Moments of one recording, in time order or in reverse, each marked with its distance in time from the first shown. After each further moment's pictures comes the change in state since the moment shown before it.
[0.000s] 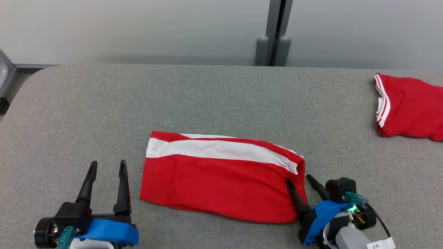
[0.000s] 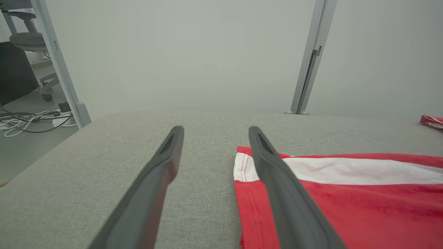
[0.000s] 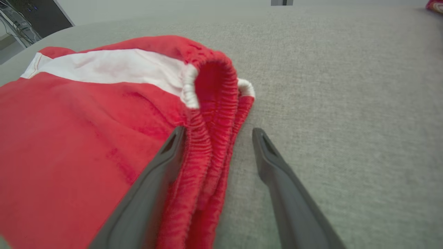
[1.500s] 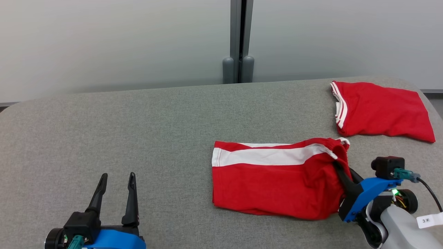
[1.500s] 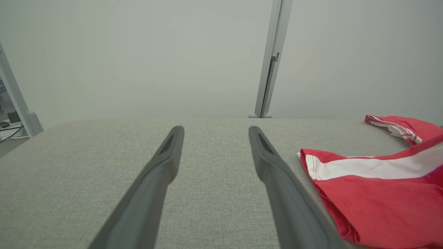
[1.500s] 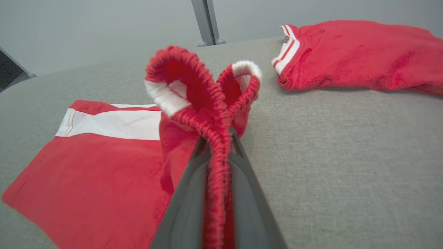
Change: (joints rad) left arm 0.038 -0.012 -0.026 0.019 -0.018 -0.005 0.000; right arm -0.053 -0.244 0.132 -0.053 0.369 0.000 0.116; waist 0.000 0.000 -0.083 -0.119
